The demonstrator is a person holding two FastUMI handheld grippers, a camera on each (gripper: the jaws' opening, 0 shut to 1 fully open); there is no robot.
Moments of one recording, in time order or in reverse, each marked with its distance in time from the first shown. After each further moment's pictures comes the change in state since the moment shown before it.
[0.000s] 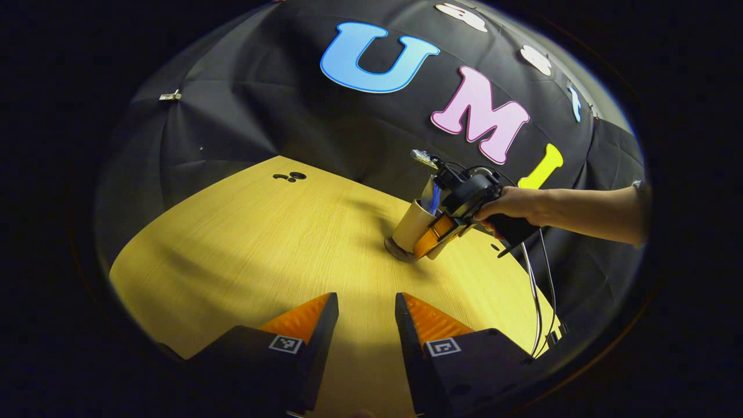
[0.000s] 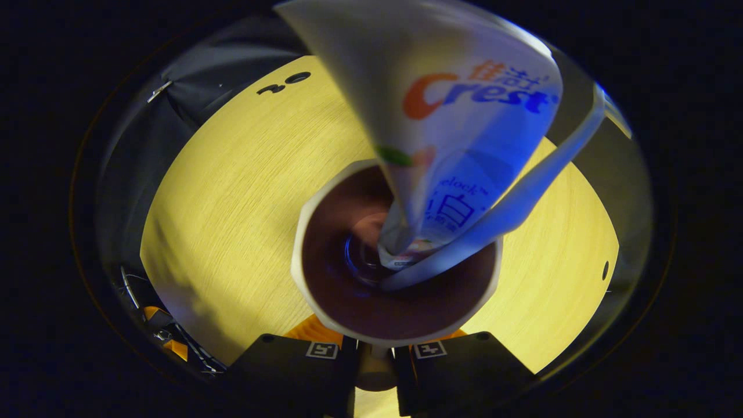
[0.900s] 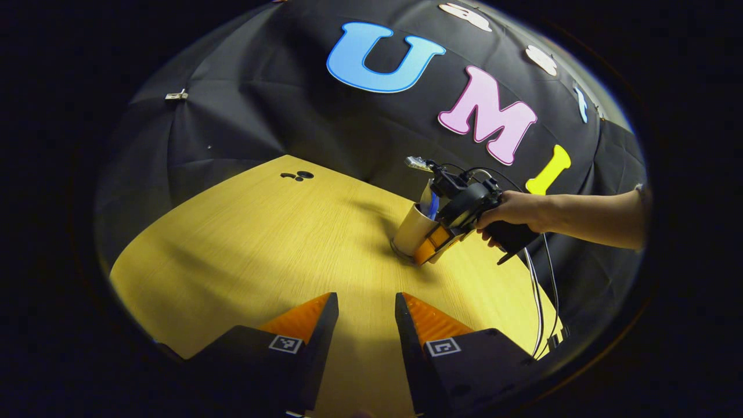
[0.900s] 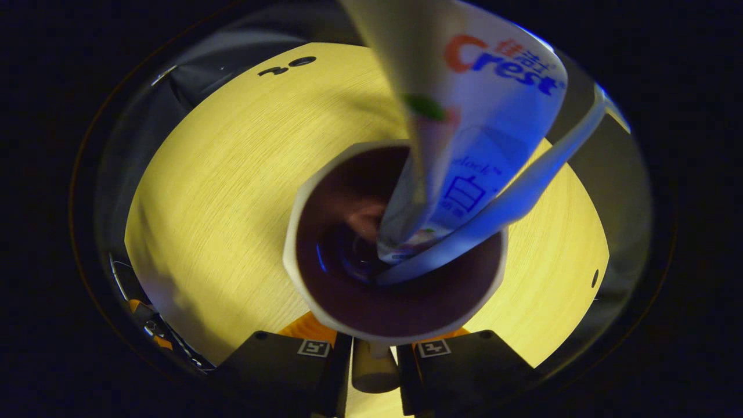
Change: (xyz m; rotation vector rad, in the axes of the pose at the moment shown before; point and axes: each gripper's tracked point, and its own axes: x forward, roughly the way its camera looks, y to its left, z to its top) left arm -0.003 -0.005 -0.001 -0.003 0.006 0.044; right arm 0.013 -0.002 -0.007 -0.069 0.029 -0.067
